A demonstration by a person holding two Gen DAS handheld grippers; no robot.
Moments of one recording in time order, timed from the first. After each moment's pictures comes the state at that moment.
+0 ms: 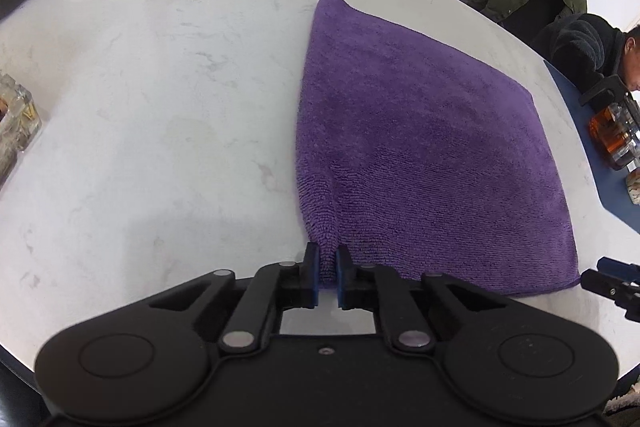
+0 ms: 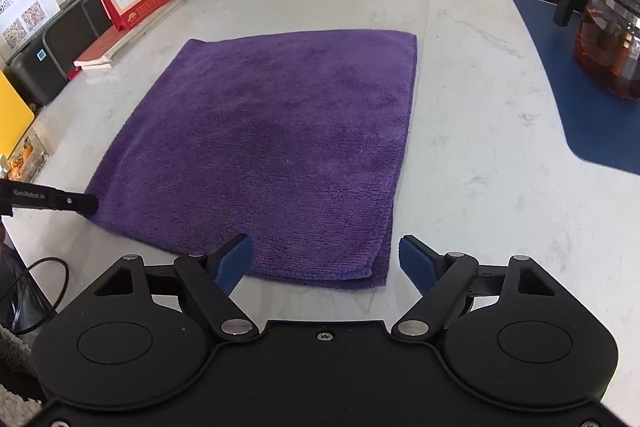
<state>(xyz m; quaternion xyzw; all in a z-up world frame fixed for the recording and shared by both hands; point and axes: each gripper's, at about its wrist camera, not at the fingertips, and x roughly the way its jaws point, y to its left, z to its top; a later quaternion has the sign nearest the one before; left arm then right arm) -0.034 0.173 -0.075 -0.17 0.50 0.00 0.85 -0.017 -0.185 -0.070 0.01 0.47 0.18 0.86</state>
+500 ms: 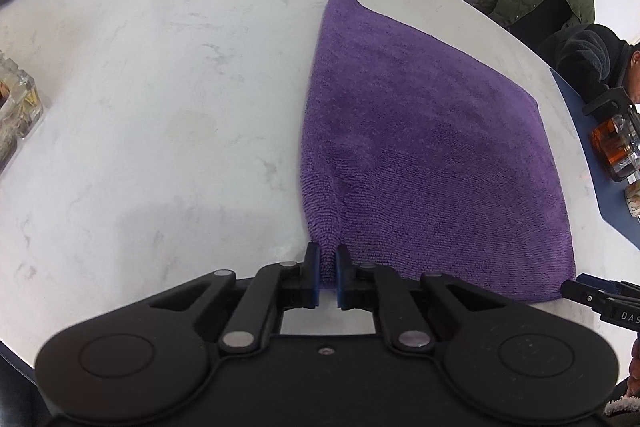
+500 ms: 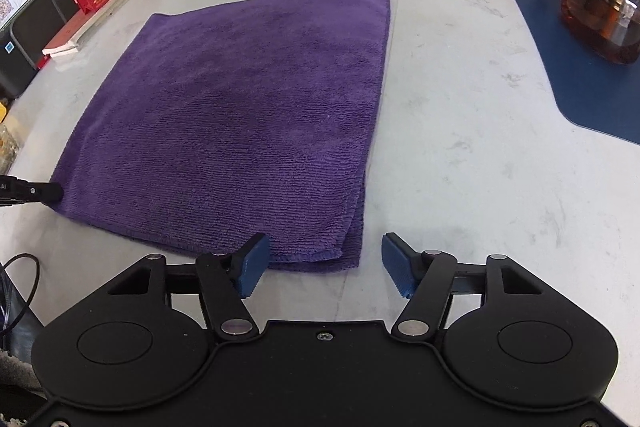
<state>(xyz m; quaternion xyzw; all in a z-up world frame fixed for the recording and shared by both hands) -0.034 0.174 -0.075 -0.18 0.51 0.00 0.84 -0.003 -0.188 -0.090 0.02 0.51 0.16 0.85</state>
